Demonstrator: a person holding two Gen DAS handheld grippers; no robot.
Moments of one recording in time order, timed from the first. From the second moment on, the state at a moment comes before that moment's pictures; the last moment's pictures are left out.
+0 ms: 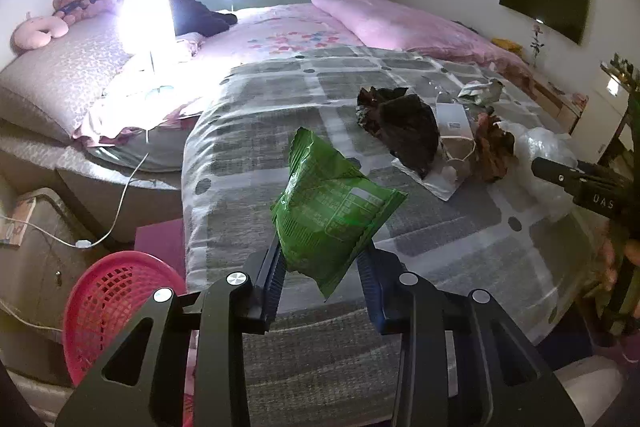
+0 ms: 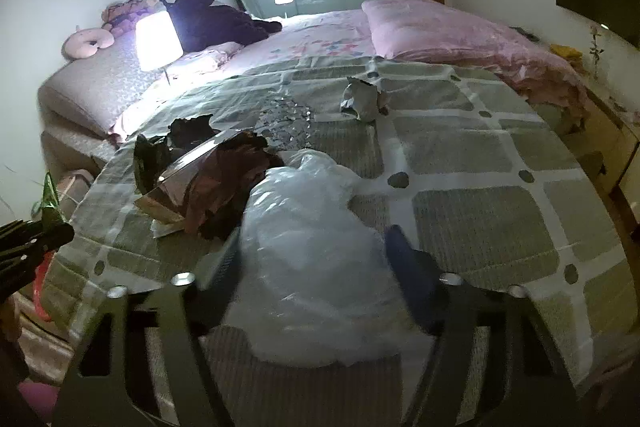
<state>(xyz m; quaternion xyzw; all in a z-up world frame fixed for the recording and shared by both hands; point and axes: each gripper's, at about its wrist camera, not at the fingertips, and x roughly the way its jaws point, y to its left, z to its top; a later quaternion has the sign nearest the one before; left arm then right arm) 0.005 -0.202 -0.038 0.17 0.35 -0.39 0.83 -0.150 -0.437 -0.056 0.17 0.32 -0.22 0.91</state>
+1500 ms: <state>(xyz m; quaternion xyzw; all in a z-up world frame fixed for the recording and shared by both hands) 0.035 -0.060 -0.019 0.11 0.37 -0.19 0.90 -0.055 -0.290 -0.006 0.10 0.31 -0.03 0.94</state>
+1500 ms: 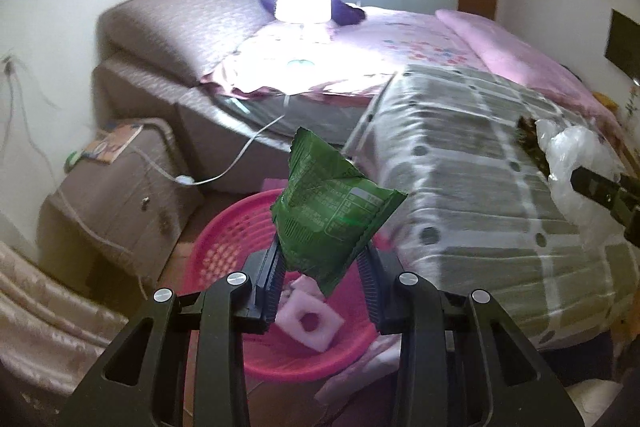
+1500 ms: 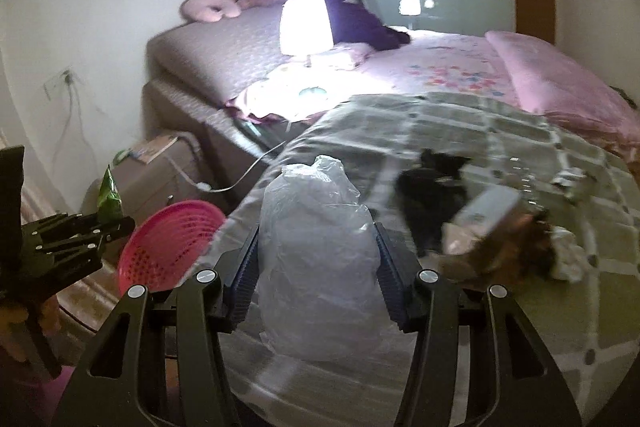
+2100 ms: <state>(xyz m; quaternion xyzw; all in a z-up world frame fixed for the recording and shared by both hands) 0.065 -0.018 -0.049 0.09 0.40 -0.12 0.91 0.020 -0.187 -0.016 0.05 0.35 0.08 0.93</state>
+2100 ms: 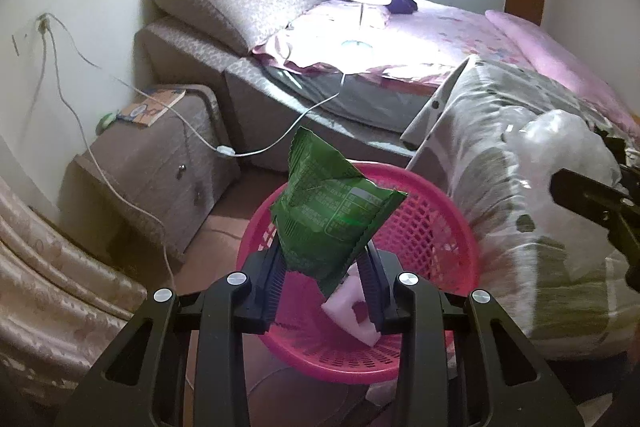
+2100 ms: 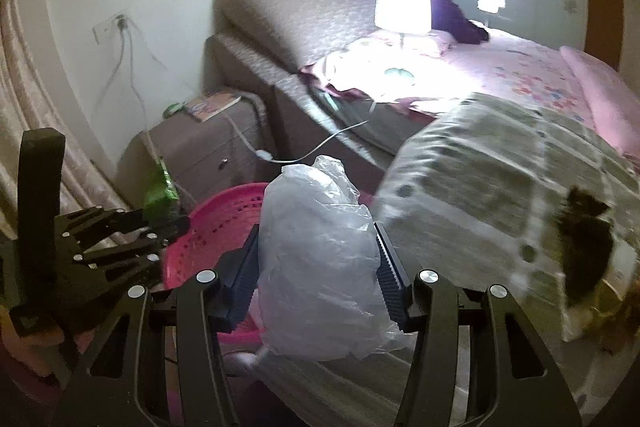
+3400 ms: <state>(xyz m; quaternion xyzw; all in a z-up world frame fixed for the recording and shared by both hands) 0.067 -0.019 -0.058 0.10 0.40 -0.10 0.91 0.028 -0.184 -0.019 0.08 0.36 0.10 0.92</state>
